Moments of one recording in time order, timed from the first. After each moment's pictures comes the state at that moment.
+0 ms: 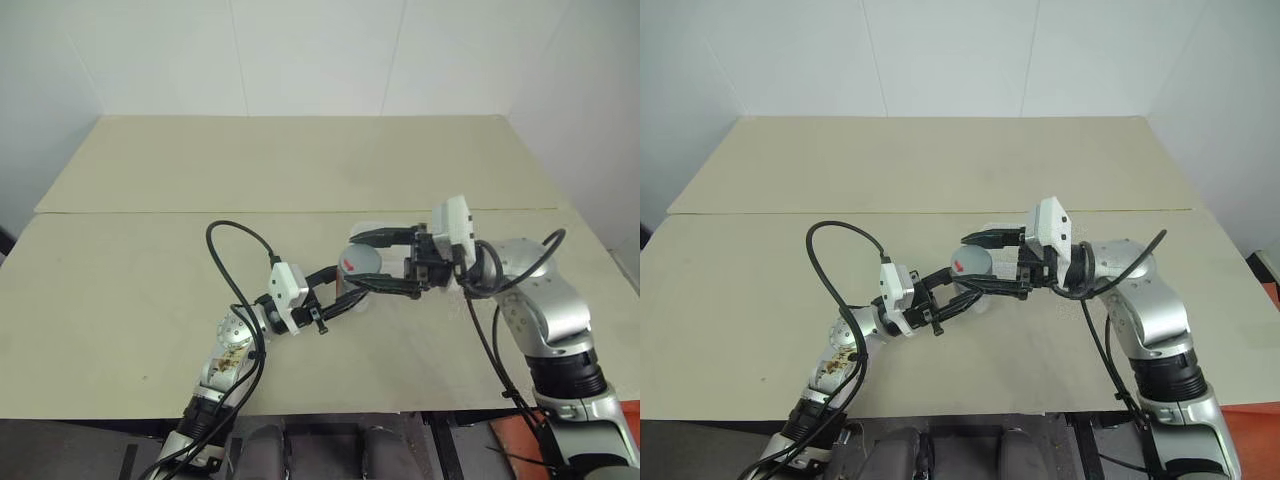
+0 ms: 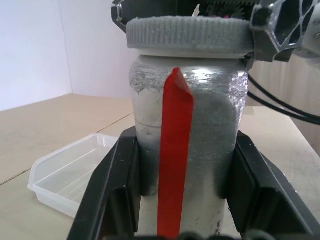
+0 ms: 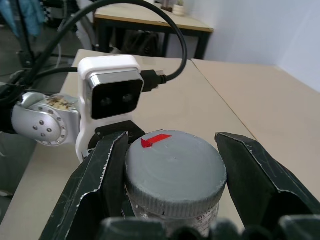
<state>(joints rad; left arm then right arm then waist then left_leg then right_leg) -0.26 0.16 -0.20 0.03 -0.34 -0.14 -0.90 -0.53 -0.57 0.06 -0.19 0.52 0.31 1.19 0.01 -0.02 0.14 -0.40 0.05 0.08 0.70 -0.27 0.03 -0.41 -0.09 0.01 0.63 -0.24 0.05</state>
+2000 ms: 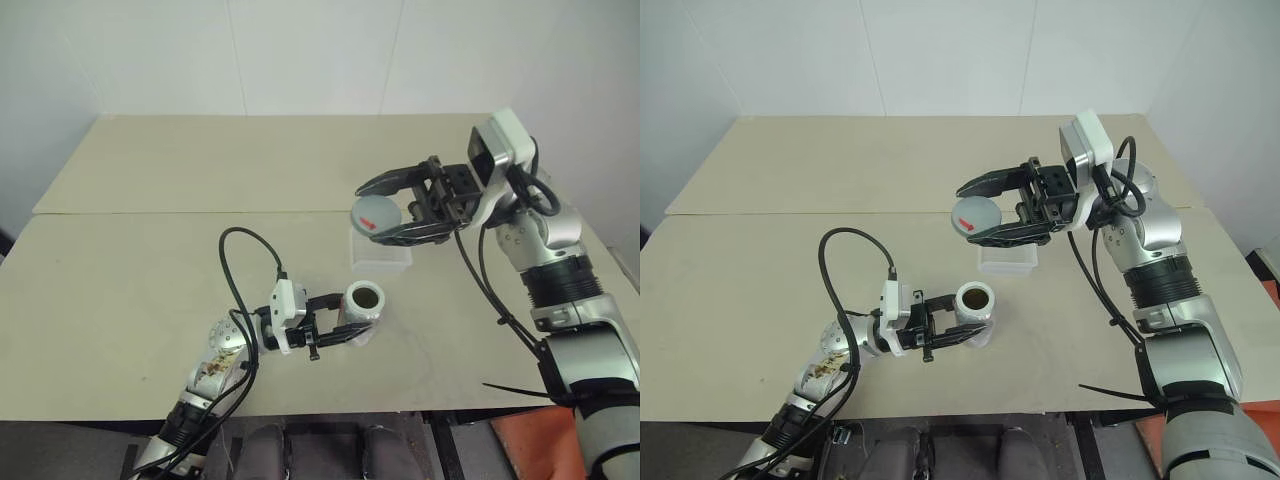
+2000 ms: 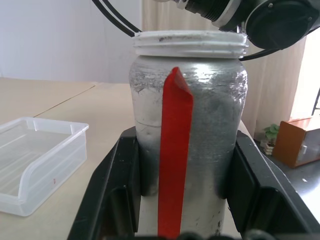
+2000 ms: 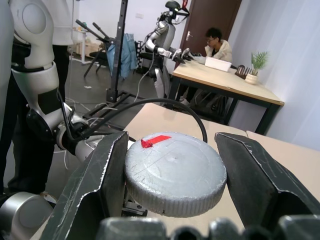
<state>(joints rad) -0.23 0.26 -0.26 -0.02 -0.40 -0.06 -1.05 -0.96 -0.64 0.23 0.35 0.83 0.07 1.57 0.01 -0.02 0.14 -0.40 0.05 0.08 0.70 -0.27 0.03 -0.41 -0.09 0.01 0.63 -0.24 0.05</state>
